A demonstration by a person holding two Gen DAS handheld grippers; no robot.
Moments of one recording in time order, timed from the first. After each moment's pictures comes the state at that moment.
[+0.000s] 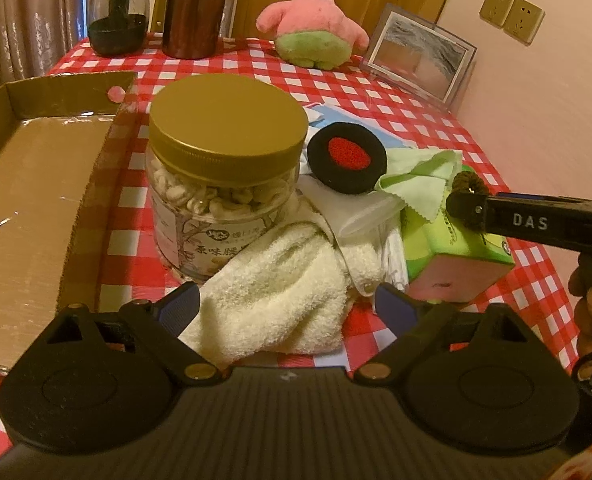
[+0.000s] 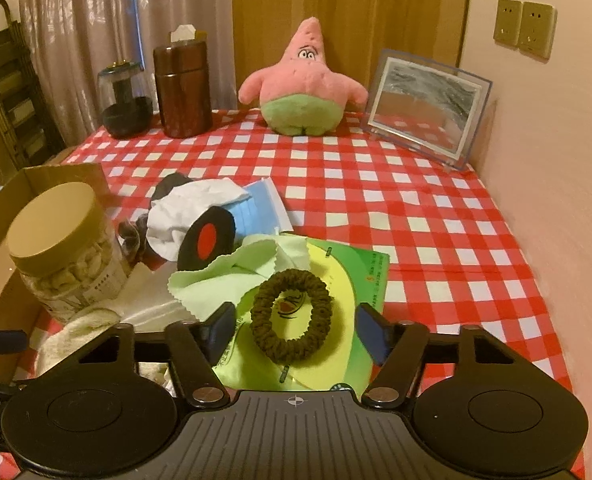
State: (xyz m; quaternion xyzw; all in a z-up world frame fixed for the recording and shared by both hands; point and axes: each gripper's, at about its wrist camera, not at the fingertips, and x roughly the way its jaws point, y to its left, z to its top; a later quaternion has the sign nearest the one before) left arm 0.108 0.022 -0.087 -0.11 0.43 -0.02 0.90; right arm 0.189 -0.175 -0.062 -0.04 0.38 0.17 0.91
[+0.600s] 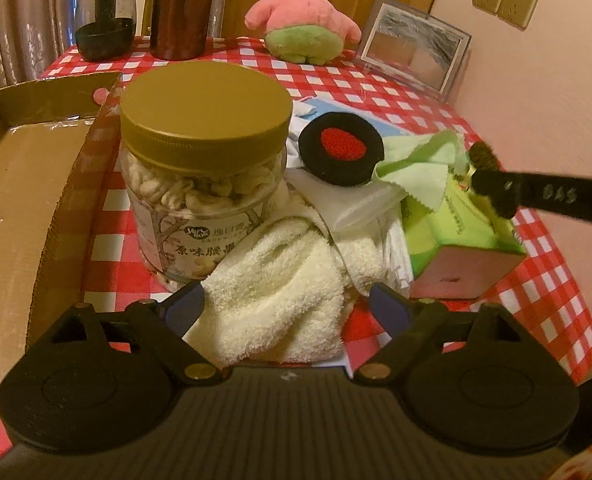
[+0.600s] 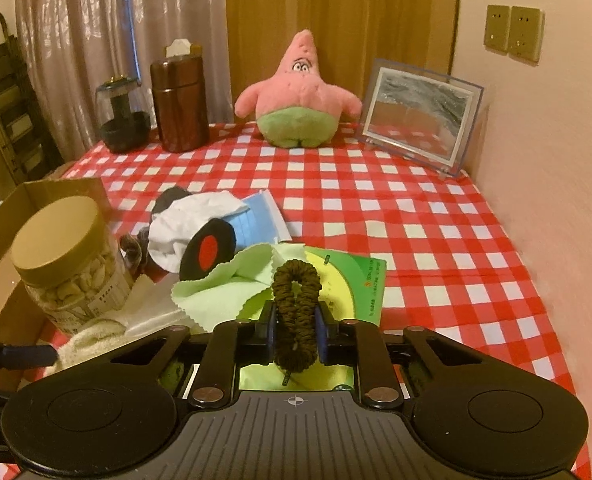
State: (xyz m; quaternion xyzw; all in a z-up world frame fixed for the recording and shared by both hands) left arm 0.117 0.008 -0.104 -0.08 0.42 -0.02 0.90; right arm 0.179 -0.180 -0.053 -0.03 0.36 0.16 0.92
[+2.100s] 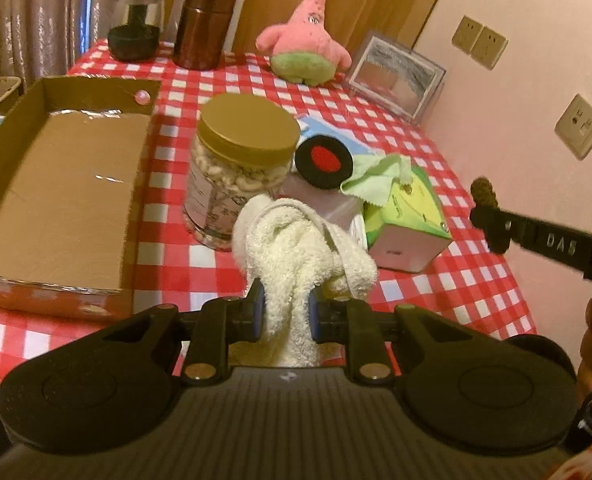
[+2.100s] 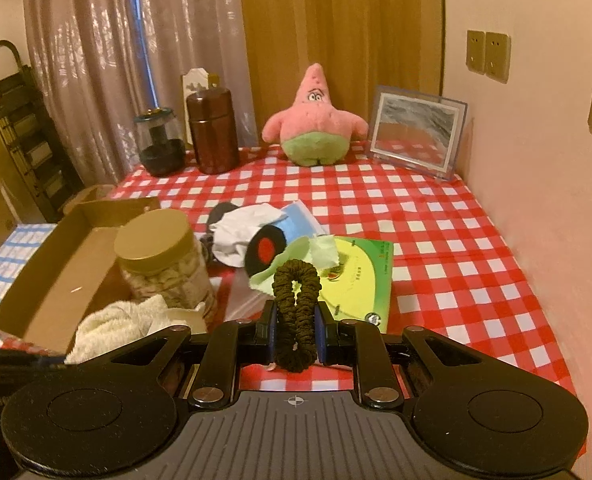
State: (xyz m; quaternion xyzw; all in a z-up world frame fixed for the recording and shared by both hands) left arm 0.023 0.045 -0.029 -0.14 0.41 -0.04 0.90; right arm 0.077 -0.181 0.008 0.01 0.35 0.18 0.92
